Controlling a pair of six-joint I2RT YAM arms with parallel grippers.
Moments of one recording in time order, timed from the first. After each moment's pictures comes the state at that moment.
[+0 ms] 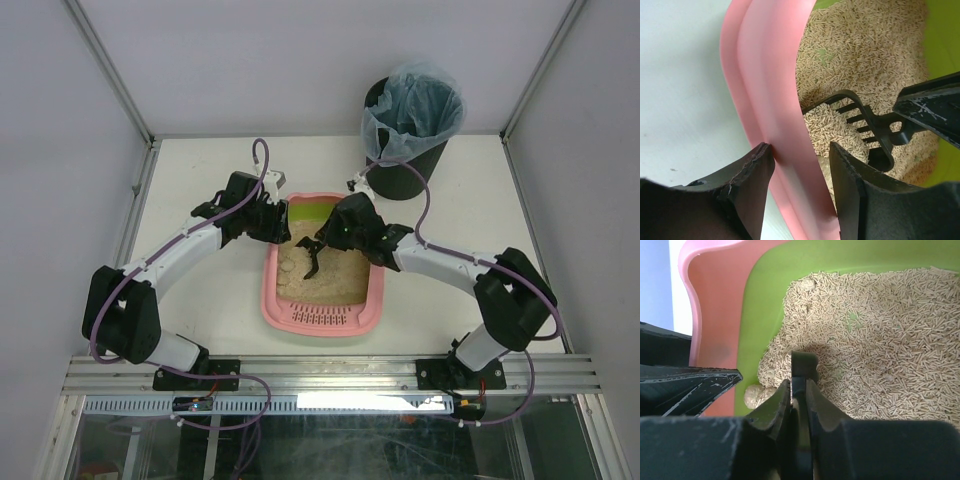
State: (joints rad) left arm -0.45 1.45 1.04 -0.42 0.23 -0.18; right arm 0.82 1.57 1.01 -0.09 0.12 0.87
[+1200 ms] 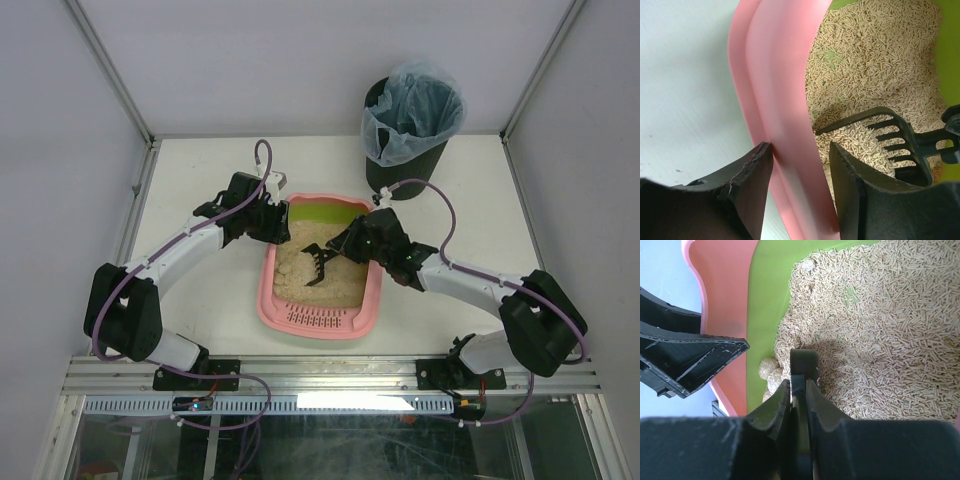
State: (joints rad) left arm -0.45 1.47 1.04 -0.42 0.19 -0.16; right arm 0.75 1.39 0.74 0.11 0.00 1.04
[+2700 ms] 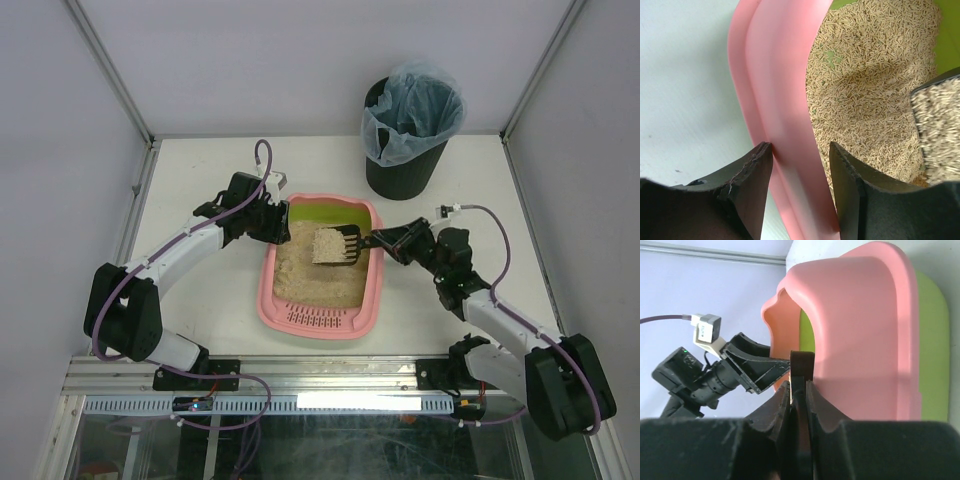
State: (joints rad) left arm -0.45 1.47 1.04 -0.42 0.19 -0.16; right arm 0.39 1.03 0.38 0.40 -0.28 1.25
